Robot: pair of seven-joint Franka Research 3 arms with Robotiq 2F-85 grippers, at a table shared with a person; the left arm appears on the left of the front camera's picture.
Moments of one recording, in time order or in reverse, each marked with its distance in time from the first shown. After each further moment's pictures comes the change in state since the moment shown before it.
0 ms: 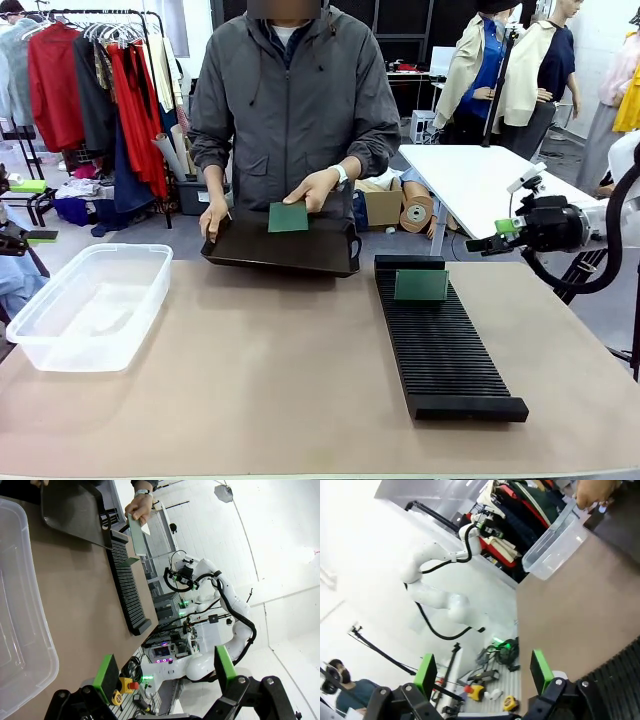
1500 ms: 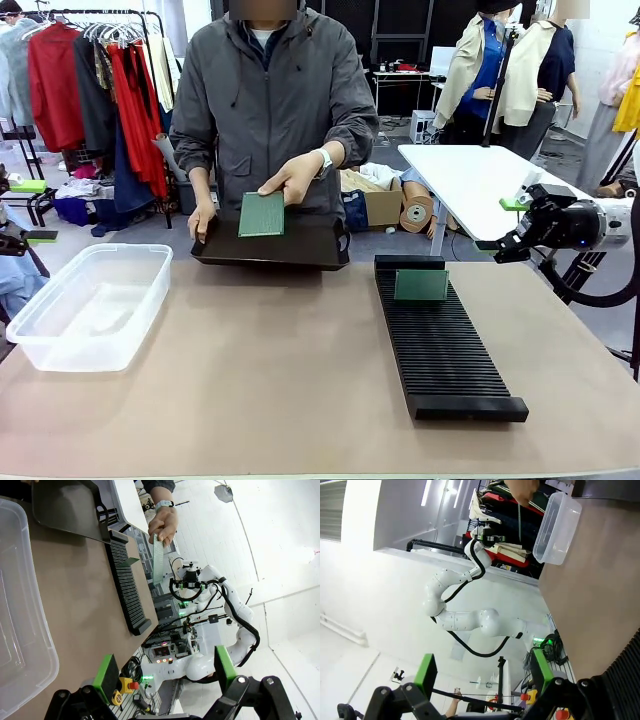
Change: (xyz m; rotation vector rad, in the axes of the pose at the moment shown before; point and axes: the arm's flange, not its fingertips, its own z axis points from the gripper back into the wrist) left arm 0.000 0.000 0.000 0.000 0.000 0.000; right arm -0.012 0.035 -0.009 0.016 -0.084 -0.373
